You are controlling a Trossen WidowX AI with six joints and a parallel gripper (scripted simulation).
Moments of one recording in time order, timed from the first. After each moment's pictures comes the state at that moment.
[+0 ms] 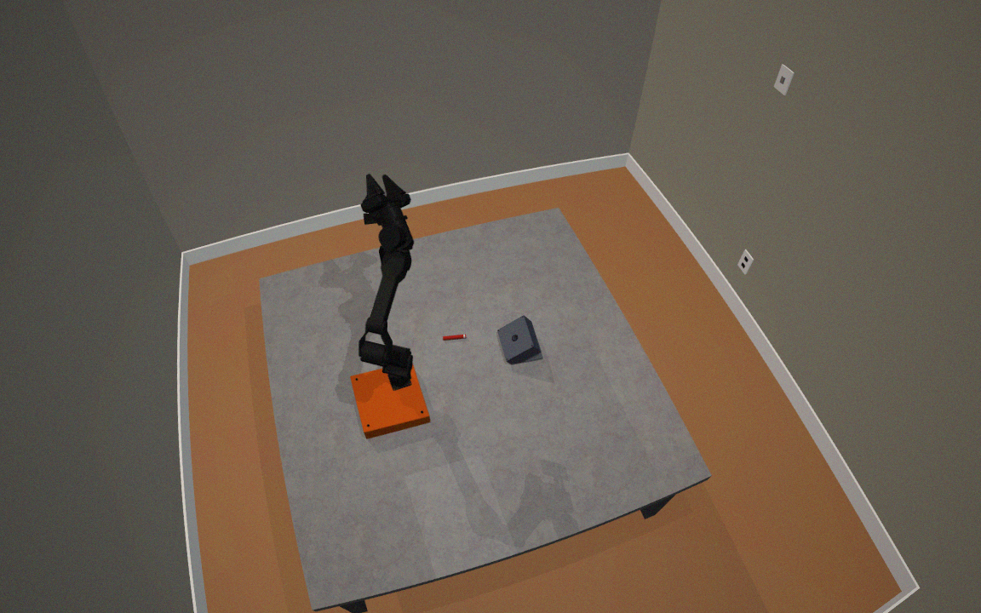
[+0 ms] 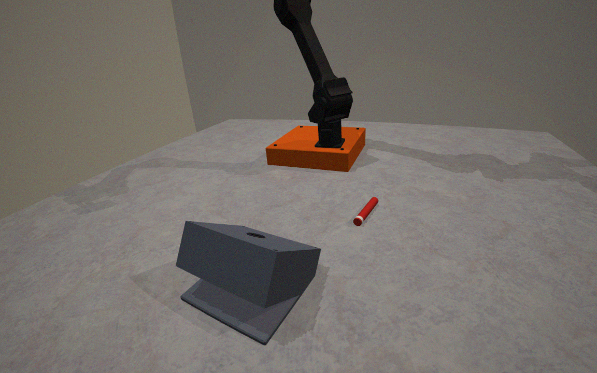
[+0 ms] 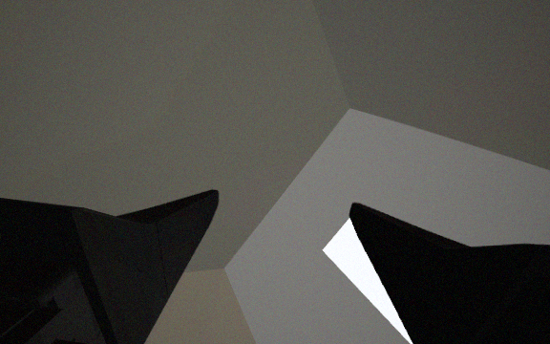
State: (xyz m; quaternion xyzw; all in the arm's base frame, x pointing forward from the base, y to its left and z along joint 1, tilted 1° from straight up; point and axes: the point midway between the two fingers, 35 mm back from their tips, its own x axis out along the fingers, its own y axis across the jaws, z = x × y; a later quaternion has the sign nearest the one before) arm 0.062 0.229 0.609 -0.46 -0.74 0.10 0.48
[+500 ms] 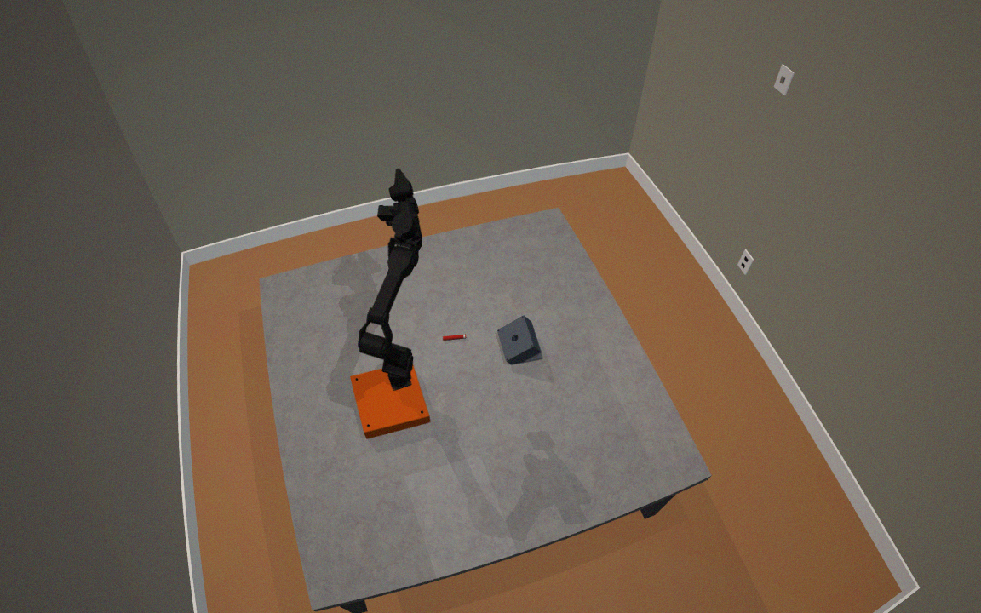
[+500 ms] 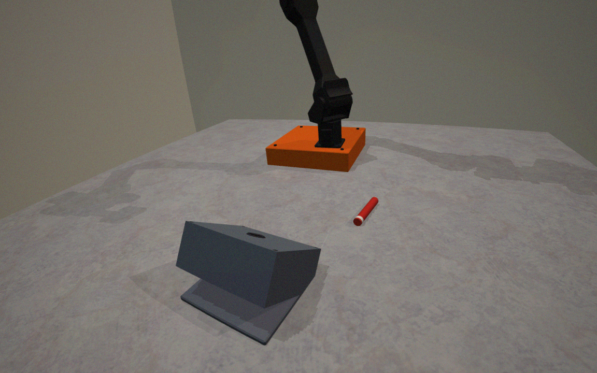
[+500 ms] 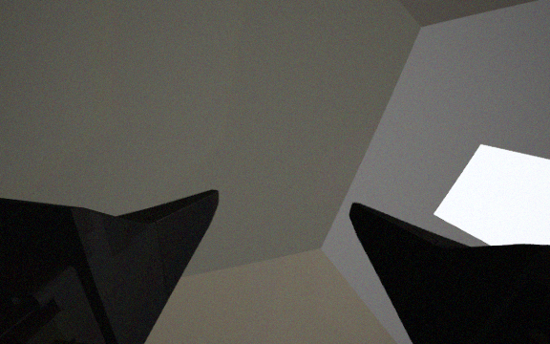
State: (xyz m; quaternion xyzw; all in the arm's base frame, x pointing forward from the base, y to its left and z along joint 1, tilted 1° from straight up) arm 0.131 0.272 0.555 -0.45 -0.60 0.29 0.59
